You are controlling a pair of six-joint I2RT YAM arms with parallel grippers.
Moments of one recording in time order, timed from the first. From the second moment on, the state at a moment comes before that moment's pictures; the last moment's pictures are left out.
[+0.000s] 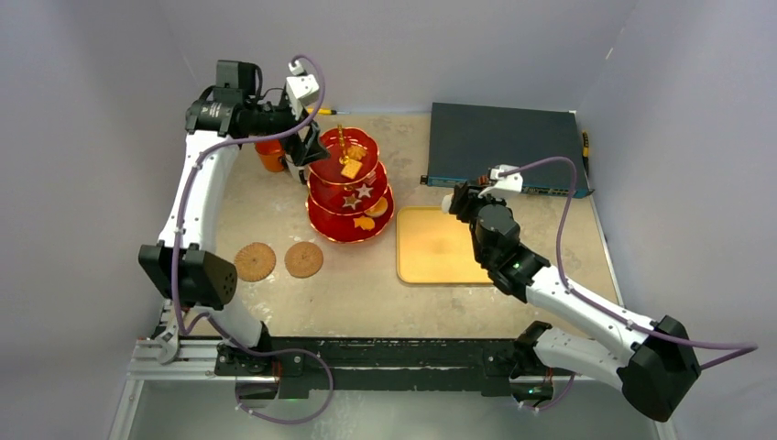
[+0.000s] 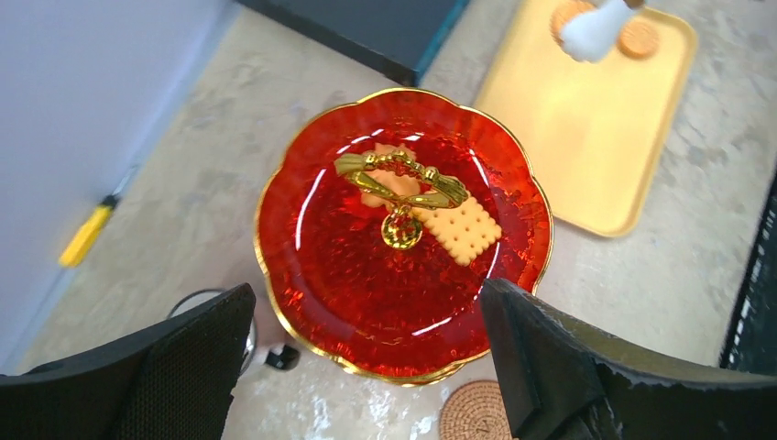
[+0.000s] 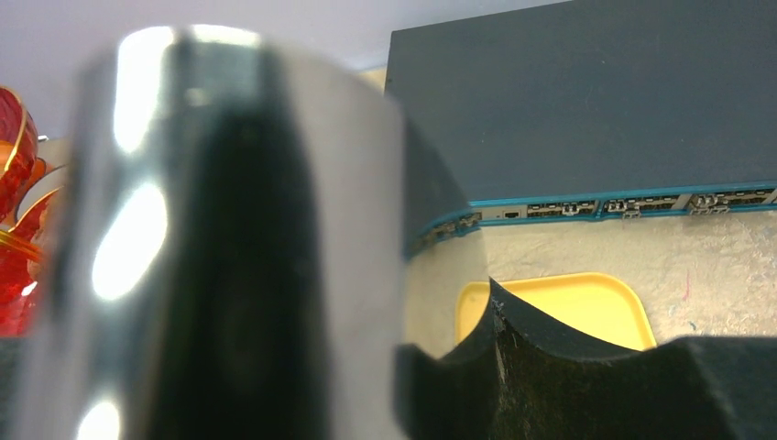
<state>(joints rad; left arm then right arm) -0.09 1.64 1.90 -0.97 0.80 0.65 0.71 1.01 0.62 0.29 0.68 0.33</state>
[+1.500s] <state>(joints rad) -0.13 1.85 1.97 -0.94 1.16 0.85 0.71 0.98 0.62 0.27 0.65 0.33</state>
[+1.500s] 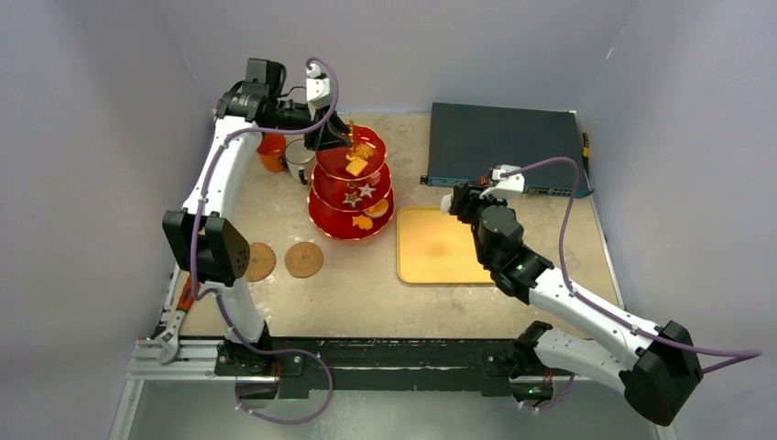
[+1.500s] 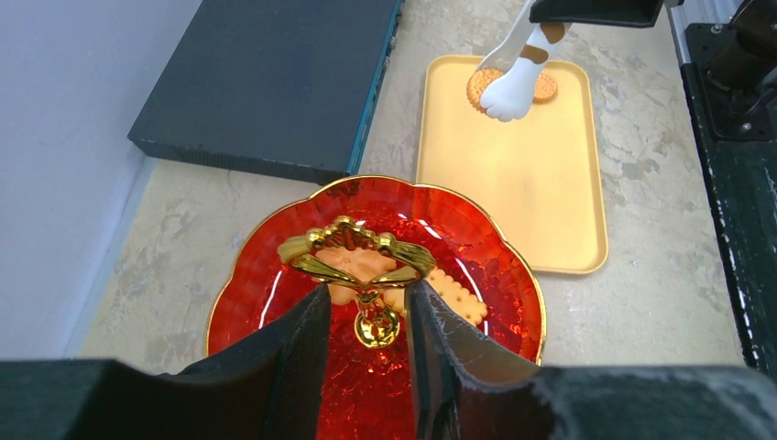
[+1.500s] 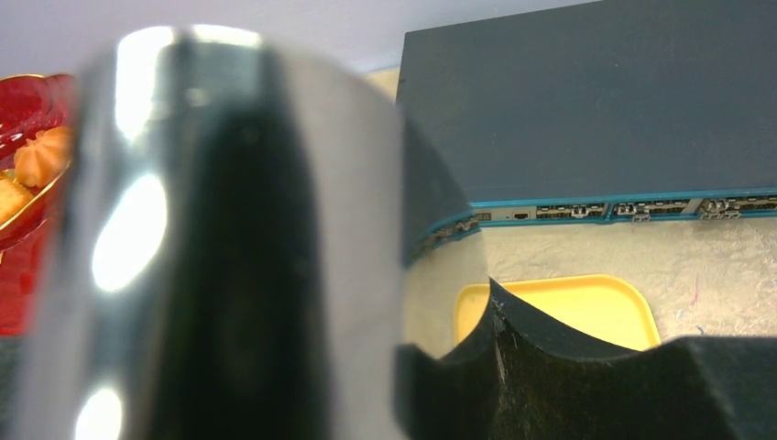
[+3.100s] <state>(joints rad) -0.15 1.82 1.74 -0.67 1.18 0.73 0.71 0.98 0.62 0.25 0.63 0.34</state>
